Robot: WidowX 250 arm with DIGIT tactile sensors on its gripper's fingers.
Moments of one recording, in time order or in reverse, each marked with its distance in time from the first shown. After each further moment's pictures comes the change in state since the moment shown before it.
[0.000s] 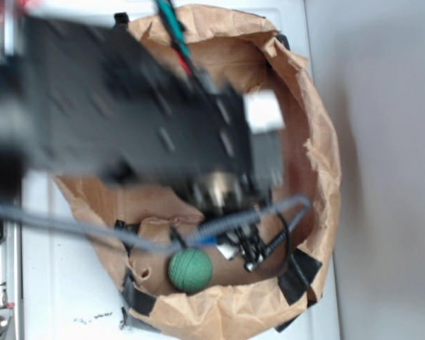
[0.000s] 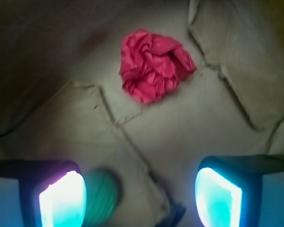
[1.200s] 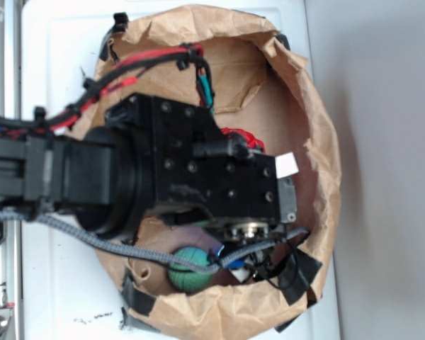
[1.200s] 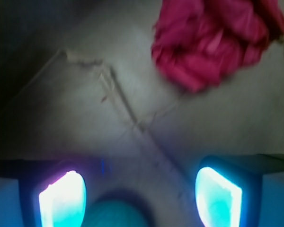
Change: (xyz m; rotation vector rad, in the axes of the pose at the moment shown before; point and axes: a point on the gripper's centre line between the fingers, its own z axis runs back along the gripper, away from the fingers) arm -0.007 -0.020 -0.043 -0.046 0.118 0.083
